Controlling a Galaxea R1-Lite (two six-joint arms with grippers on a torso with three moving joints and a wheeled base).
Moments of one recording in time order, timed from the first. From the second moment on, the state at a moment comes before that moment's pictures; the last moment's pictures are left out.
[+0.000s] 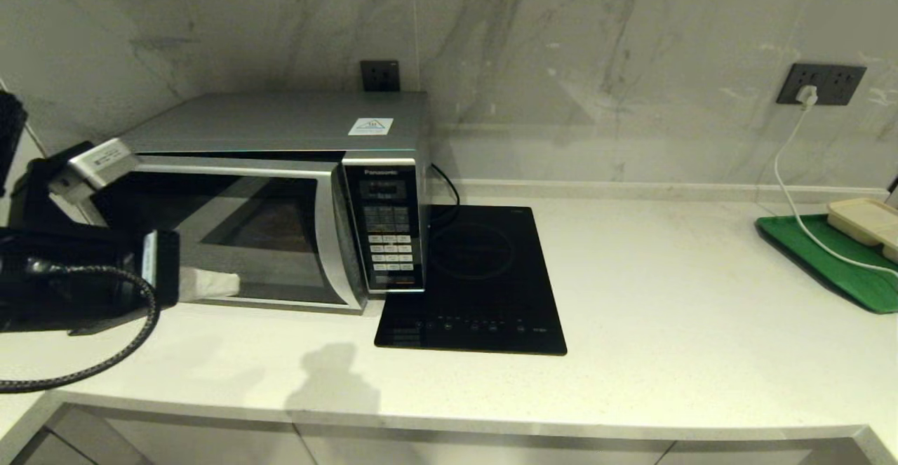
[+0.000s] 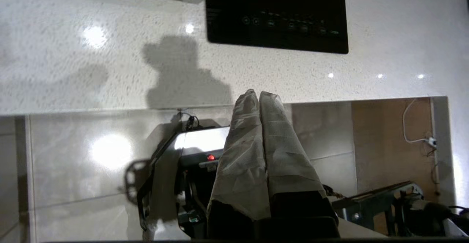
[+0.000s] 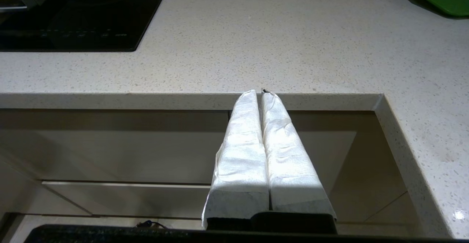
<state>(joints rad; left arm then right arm) -0.25 1.30 -1.13 0.51 -0.18 -0.38 0.00 0.00 -0.07 0.17 -0.03 0.08</state>
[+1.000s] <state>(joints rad) -0.38 1.66 -1.11 -0.05 0.19 -0.39 0.00 0.00 -0.07 0.17 -0.03 0.08</state>
